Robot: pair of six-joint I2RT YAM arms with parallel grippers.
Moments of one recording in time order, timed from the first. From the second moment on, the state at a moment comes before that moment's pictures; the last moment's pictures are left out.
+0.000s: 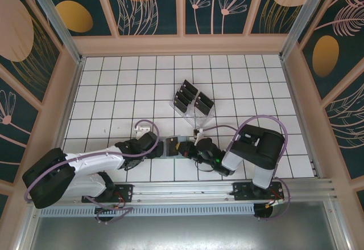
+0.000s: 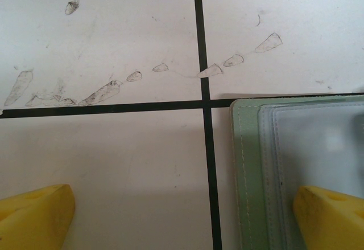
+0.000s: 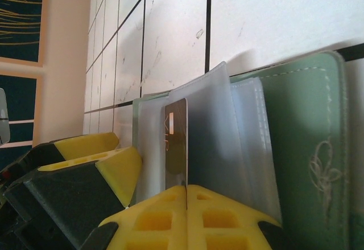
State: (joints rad) left arm -0.90 1.23 0.40 -0.25 -0.37 -0.80; right arm 1.08 1.80 0.30 1.09 0.03 1.26
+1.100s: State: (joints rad) left arm -0.91 1.12 0.46 -0.40 -0.46 -0.83; right arm 1.04 1.51 0.59 0.27 0.03 1.01
